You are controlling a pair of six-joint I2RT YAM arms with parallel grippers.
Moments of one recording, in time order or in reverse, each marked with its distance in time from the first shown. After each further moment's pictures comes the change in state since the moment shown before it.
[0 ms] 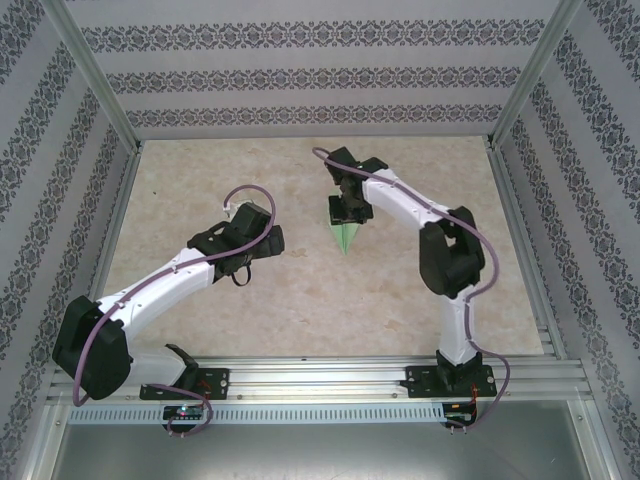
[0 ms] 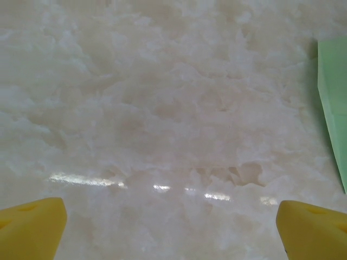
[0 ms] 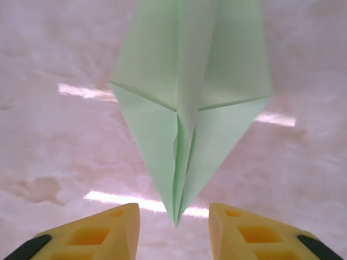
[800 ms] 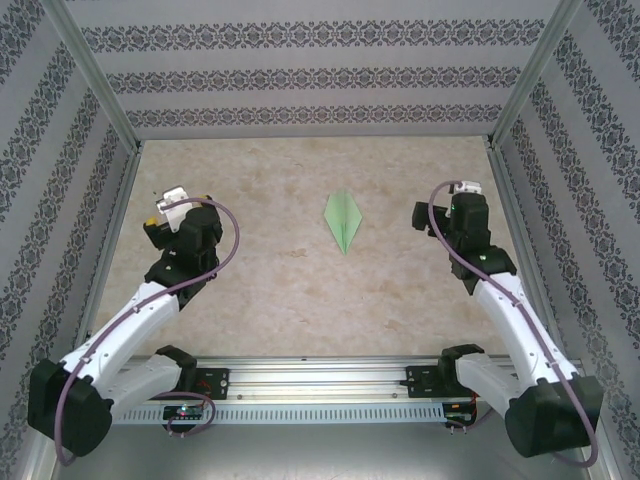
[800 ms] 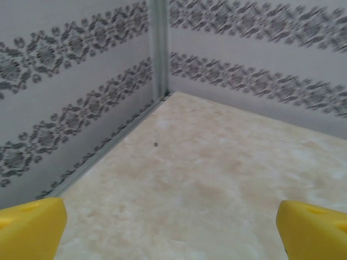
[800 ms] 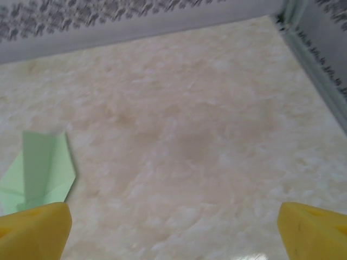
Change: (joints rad) left arm 0.201 -0.301 -0.262 0.446 -0.598 0.328; right arm -0.394 -1.018 -0.971 0.678 0.179 -0.164
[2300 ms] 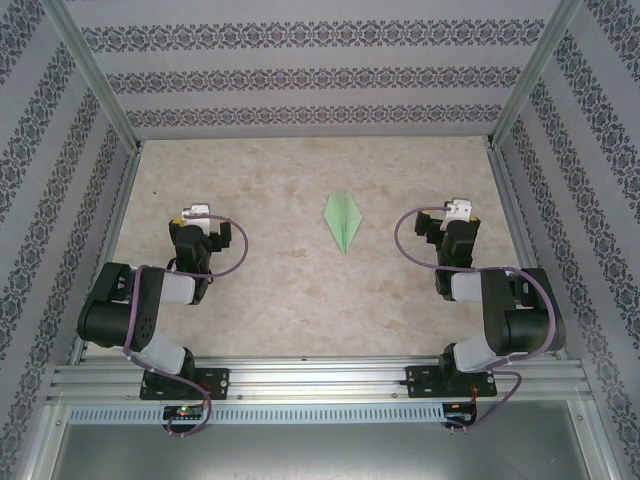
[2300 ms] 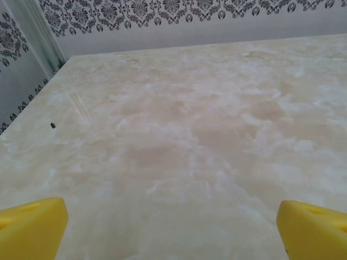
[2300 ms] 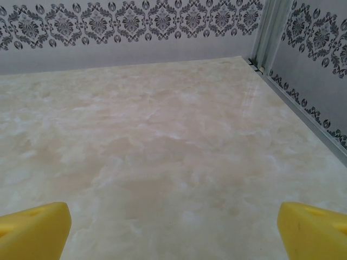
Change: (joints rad) left arm 0.299 0.549 -0.313 0.993 0.687 0.384; right arm -0.126 0.536 -0.384 1.174 -0.027 -0.188
